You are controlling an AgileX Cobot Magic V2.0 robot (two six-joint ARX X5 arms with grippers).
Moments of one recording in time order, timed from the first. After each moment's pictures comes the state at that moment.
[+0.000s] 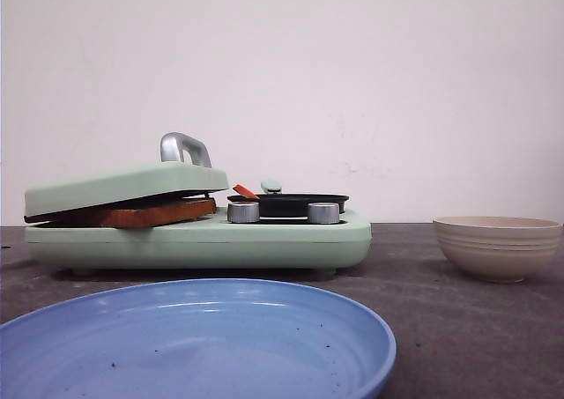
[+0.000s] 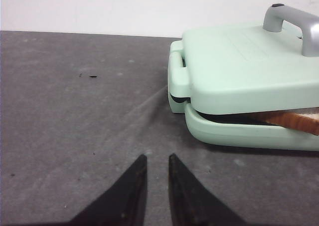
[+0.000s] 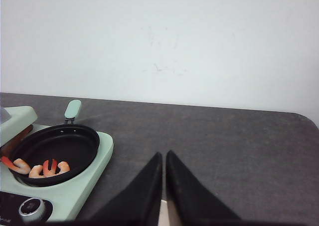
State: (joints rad) left arm 0.04 0.00 0.03 -0.18 0.06 -0.03; right arm 0.07 0.56 0.61 -0.12 -0.12 0.05
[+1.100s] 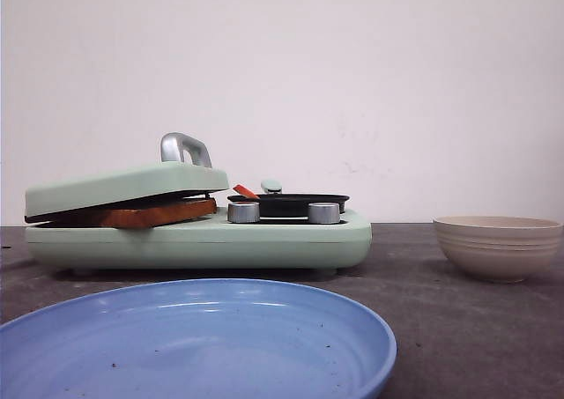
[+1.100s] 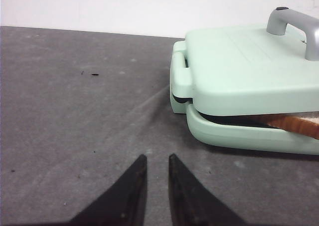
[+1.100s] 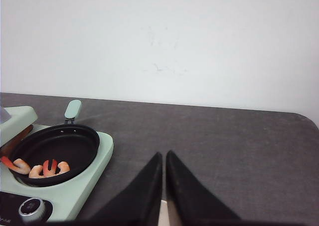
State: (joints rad) left arm 0.04 0.00 0.03 -0.18 0.06 -0.05; right arm 0.07 0.56 0.61 -0.12 -0.12 0.05
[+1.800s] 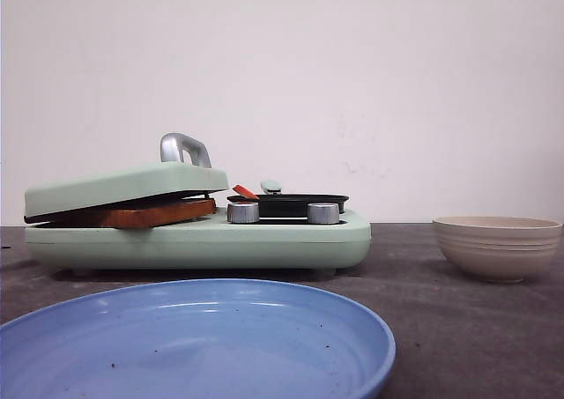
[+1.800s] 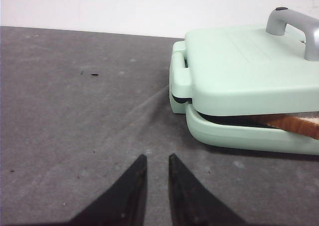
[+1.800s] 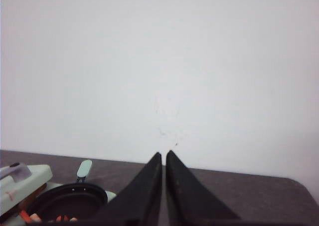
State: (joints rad) left arm 0.04 0.00 0.03 -0.18 0.06 -0.05; right arm 0.07 0.30 0.61 -0.12 -0.13 0.05
